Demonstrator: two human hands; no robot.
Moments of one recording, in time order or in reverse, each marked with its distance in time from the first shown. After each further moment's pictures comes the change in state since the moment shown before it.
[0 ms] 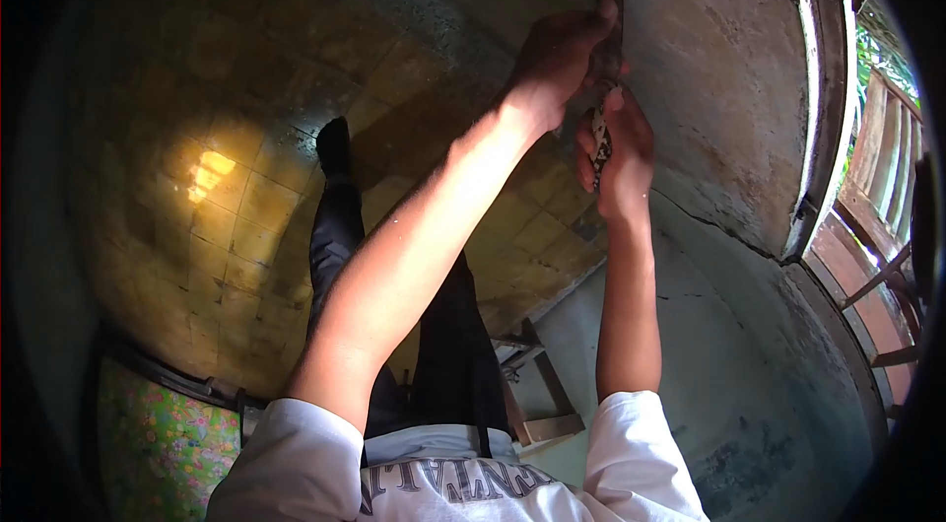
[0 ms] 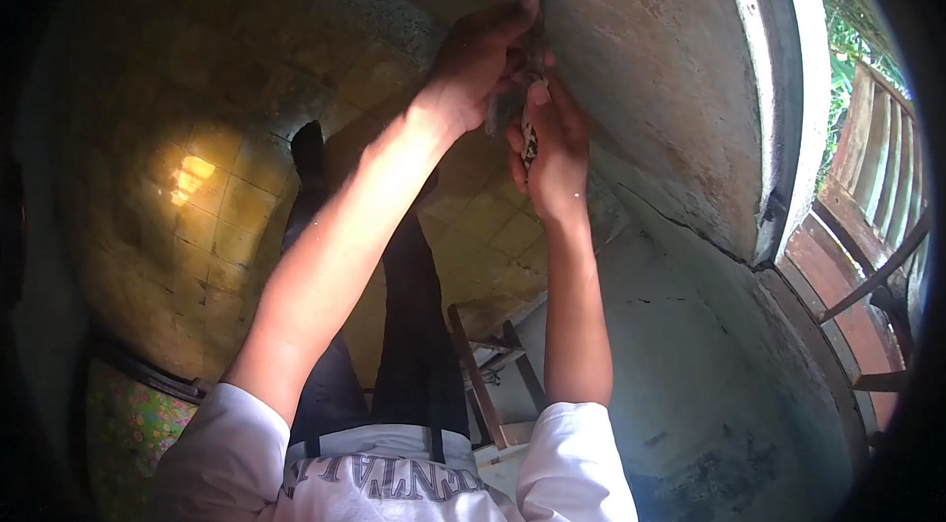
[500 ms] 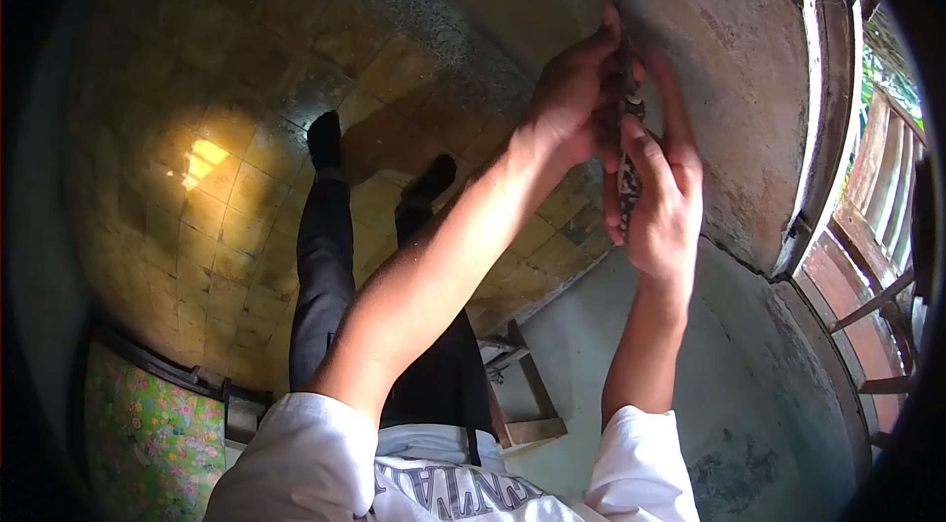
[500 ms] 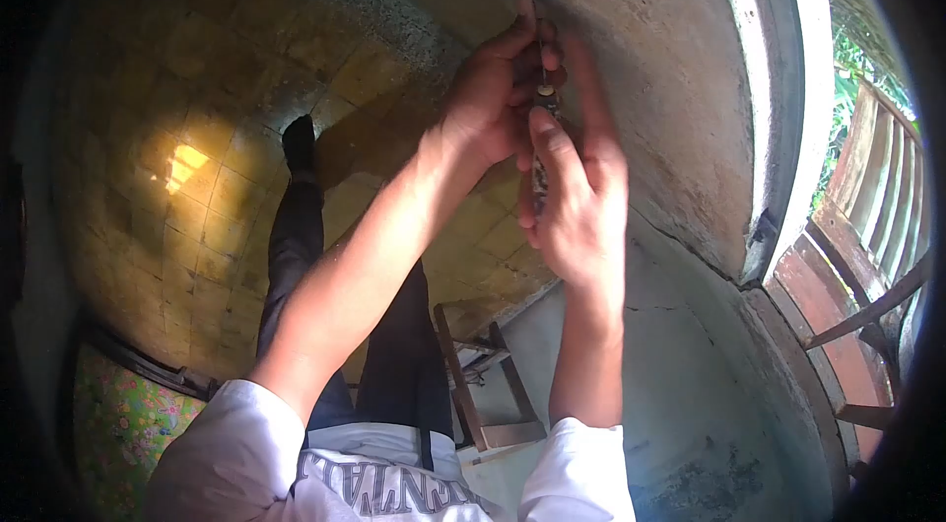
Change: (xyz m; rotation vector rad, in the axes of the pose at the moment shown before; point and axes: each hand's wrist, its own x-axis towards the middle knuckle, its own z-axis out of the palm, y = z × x) left_hand -0.001 -0.024 0.035 -0.455 0.028 -0.116; right_hand -0.032 -0.063 -0.003 -0.214 -0.003 -0.133
